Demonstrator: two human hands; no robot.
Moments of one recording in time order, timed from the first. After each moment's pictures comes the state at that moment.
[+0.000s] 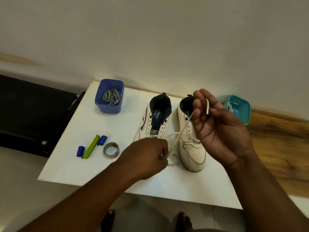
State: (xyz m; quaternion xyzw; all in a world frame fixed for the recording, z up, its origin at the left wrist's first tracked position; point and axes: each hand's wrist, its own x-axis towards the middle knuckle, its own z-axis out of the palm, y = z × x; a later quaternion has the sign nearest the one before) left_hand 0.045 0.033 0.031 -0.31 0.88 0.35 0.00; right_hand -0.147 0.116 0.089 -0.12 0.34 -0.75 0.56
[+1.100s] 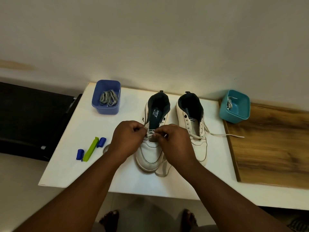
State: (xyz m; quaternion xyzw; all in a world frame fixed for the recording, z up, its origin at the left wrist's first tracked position) left_hand 0.042 -0.020 -0.015 -0.49 0.70 0.49 -0.19; right_hand -0.092 0.084 -0.017 -0.48 0.80 -0.34 0.15
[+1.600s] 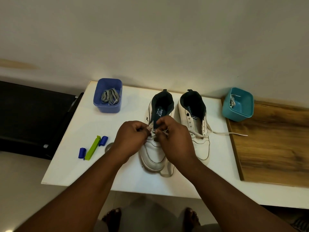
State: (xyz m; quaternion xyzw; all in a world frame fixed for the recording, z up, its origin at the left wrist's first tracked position) left_hand 0.041 -0.016 -0.015 -0.47 0.66 0.55 -0.18; right_hand -0.087 0.082 -0.015 -0.48 0.79 -0.36 0.15
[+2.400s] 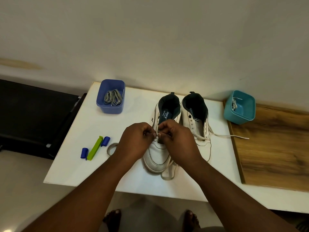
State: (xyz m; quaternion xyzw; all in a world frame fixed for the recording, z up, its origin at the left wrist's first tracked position) left_hand 0.039 -0.013 -0.021 -0.43 0.78 0.42 -0.15; right_hand -0.096 0.085 -0.012 -0.47 0.77 -0.36 0.23
